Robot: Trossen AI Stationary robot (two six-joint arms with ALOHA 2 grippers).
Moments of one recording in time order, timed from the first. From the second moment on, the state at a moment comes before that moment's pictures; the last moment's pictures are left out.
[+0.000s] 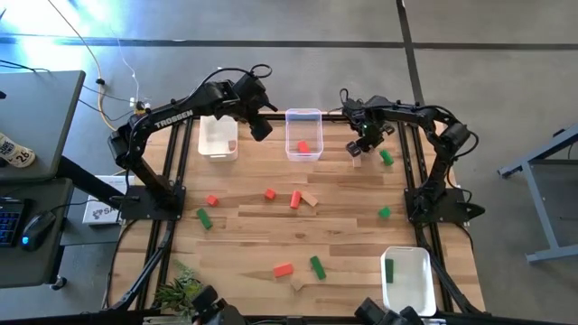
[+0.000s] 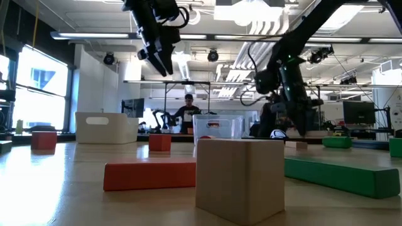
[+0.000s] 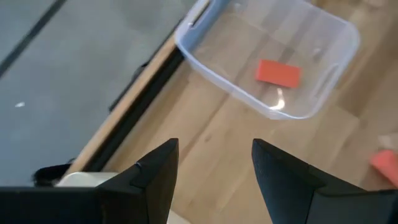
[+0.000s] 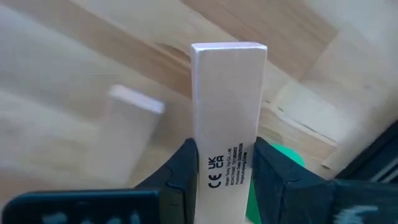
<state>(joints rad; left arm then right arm) 0.69 1.63 1.54 -0.92 -0.10 0.00 -0.79 1.80 1.20 -1.10 0.09 0.22</state>
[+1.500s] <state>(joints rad) 0.56 1.63 1.53 -0.82 0.33 -0.42 -0.16 1.71 1.66 -1.01 0.30 0.12</state>
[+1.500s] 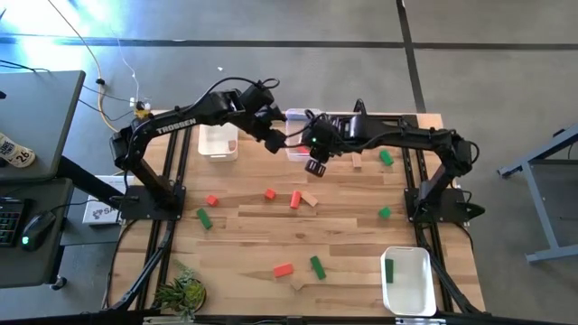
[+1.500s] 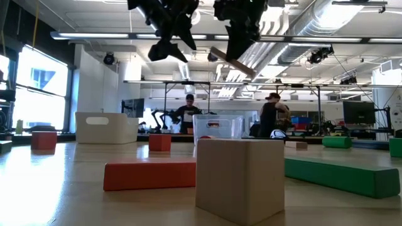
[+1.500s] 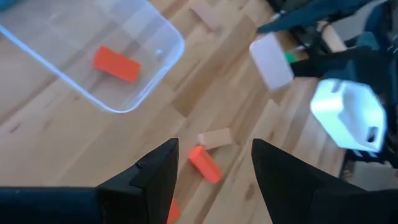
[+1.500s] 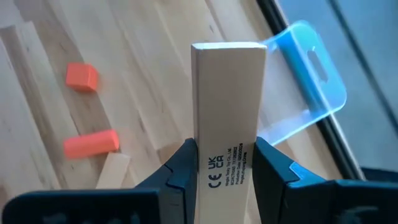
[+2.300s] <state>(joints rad) 0.50 1.63 1.53 -0.60 0.27 -0.61 -0.12 1.71 1.66 -0.86 0.42 0.05</state>
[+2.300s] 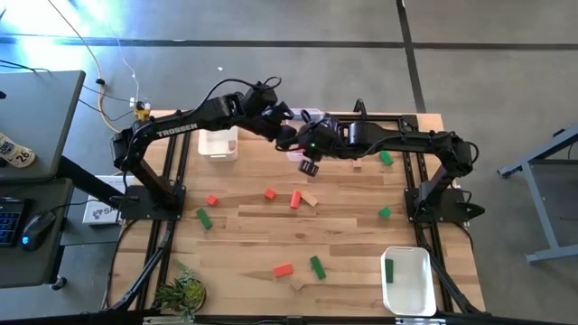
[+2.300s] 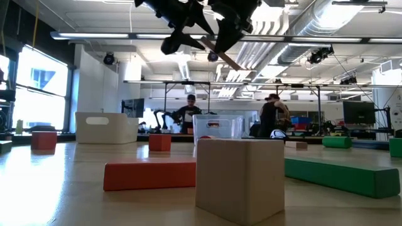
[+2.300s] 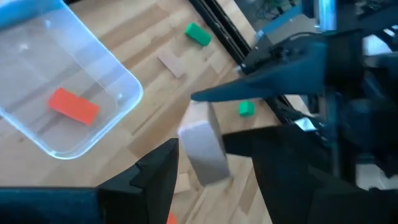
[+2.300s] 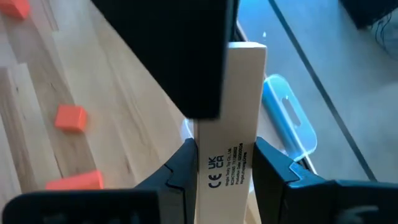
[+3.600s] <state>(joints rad) 0.51 1.63 1.53 -0.62 0.18 -0.34 -0.14 1.71 1.66 -0.82 0.47 0.06</state>
